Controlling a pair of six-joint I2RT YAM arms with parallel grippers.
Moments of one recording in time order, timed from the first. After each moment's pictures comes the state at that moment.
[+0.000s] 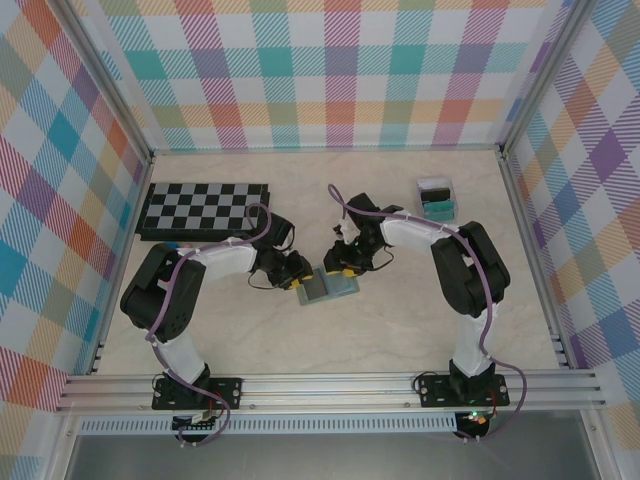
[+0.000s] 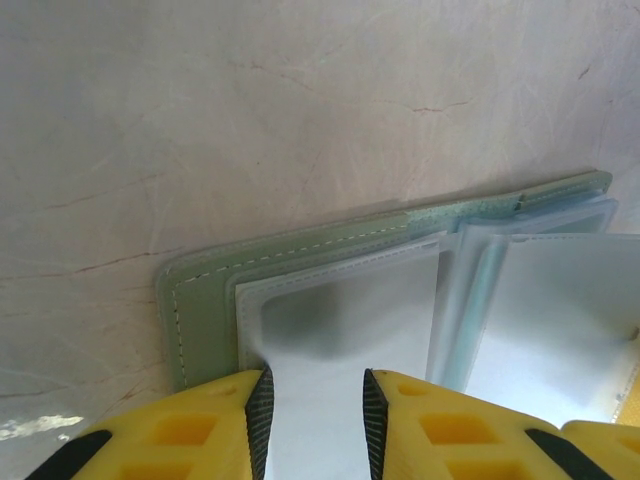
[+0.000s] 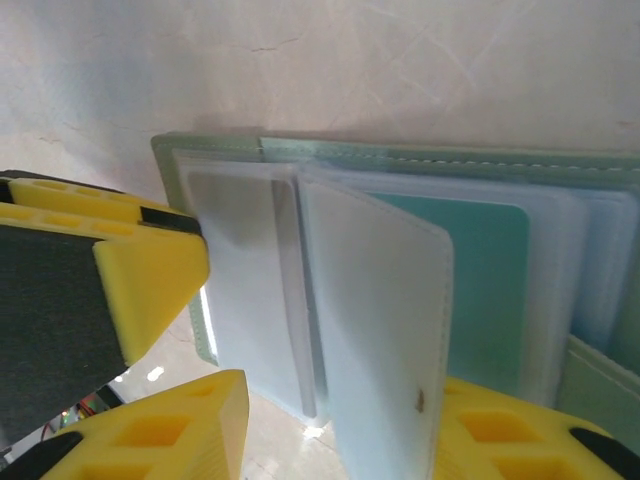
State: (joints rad) left arm -0.51 1.75 0.96 -0.38 0.40 -0.92; right arm 0.58 1.94 1.29 -0.66 -0.60 0.44
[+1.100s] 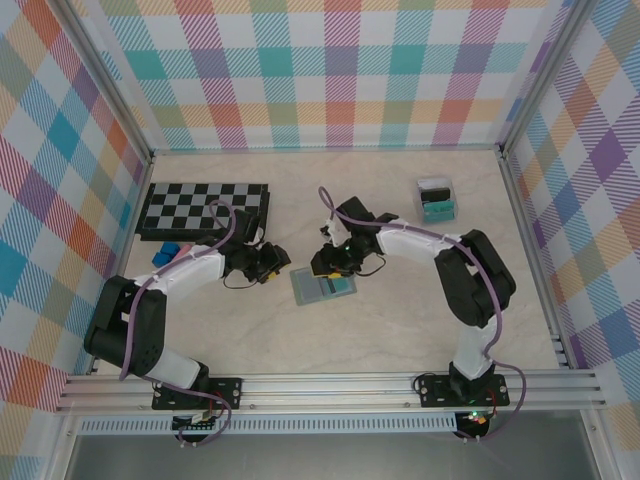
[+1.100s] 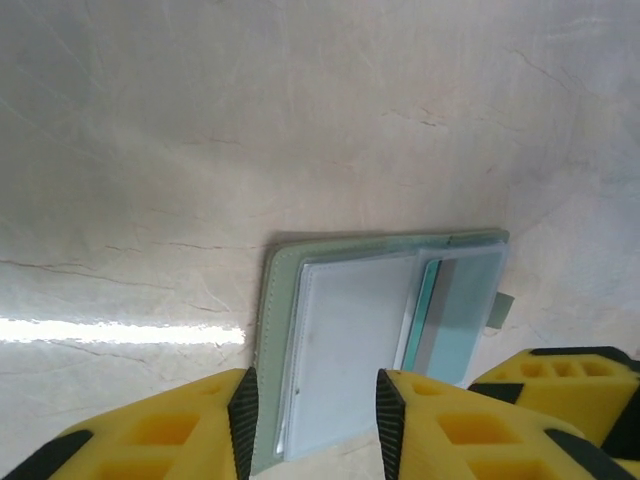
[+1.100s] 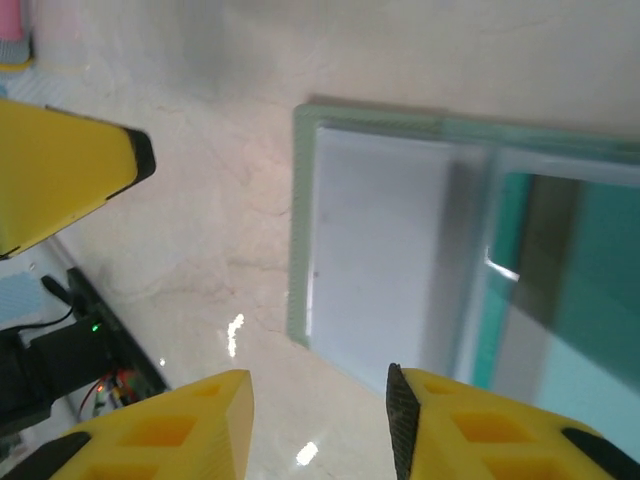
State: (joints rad) left arm -0.39 1.49 0.86 -0.42 0.36 -0.92; right arm 0.64 1.85 1.23 -0.52 -0.61 0.49
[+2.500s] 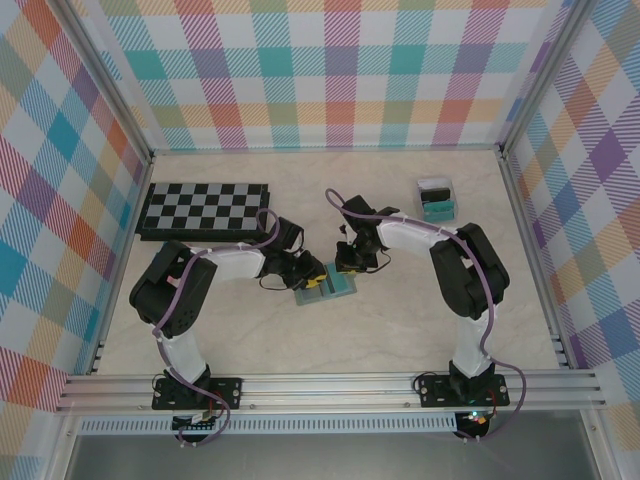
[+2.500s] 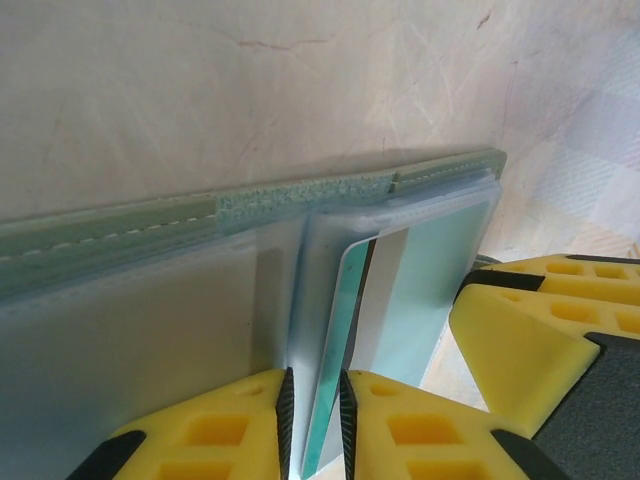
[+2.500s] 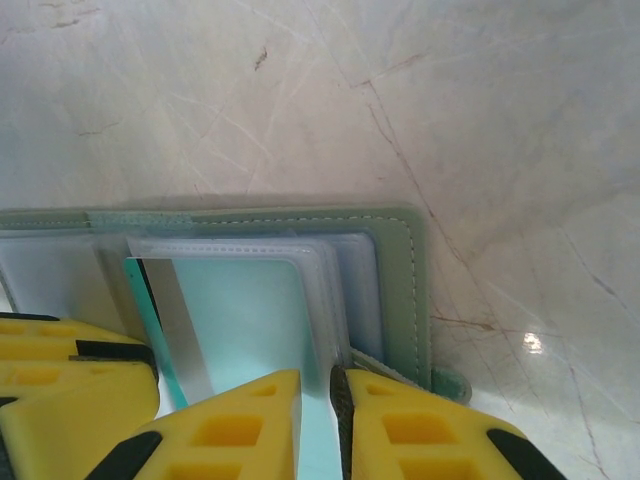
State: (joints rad) left arm -0.57 1.80 0.93 -0.16 0.50 -1.07; right arm 0.61 1.94 1.29 -0.68 -0.30 0.52
